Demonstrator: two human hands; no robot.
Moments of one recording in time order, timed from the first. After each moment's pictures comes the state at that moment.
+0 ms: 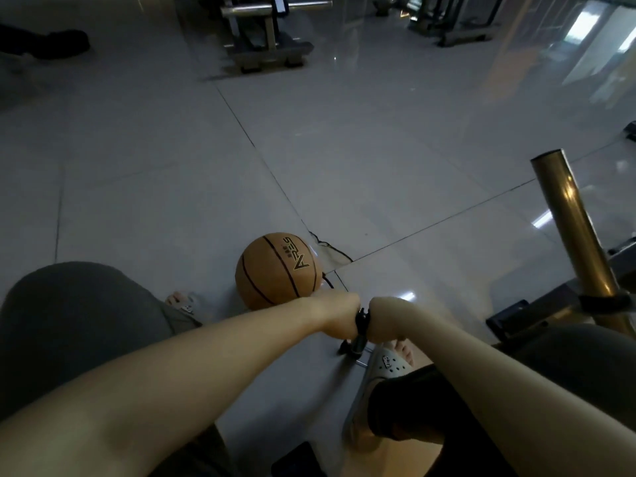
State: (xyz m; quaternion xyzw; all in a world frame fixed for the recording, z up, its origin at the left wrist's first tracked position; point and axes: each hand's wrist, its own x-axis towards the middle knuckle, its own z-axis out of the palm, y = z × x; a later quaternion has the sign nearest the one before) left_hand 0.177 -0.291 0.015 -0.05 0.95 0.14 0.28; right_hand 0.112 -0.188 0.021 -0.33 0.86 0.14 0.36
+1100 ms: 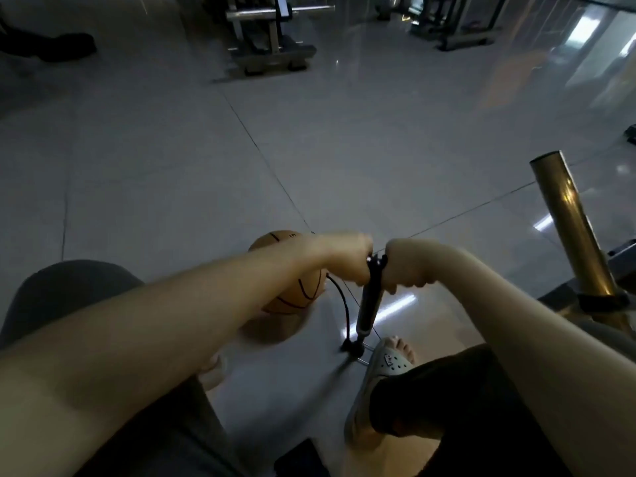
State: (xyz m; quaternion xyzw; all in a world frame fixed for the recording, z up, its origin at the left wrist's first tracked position) left_hand 0.141 -0.319 0.095 -0.03 0.95 0.19 0.24; right_hand 0.074 -0.200 0.111 -0.33 0.87 0.04 0.37
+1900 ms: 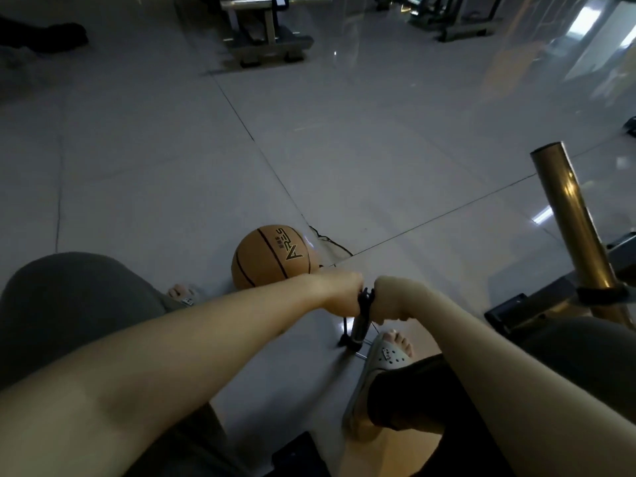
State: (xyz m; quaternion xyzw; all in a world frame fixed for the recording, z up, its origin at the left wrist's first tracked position) left_hand 0.163 -0.299 0.024 -0.05 0.95 0.14 0.28; right_hand 0.100 -0.190 0.035 -0.30 0.87 0.09 0.39
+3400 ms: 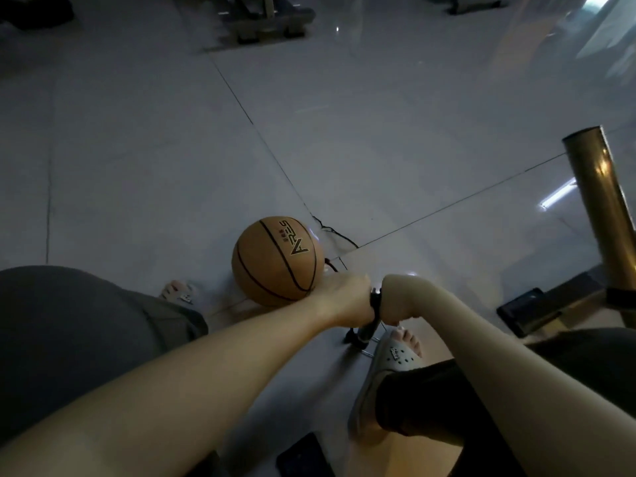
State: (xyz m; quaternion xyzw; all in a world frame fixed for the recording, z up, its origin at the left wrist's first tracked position) left_hand 0.165 -0.295 -0.006 -0.12 0.96 0.20 0.19; right_hand 0.081 -0.204 0.002 -0.34 0.84 0.17 0.38
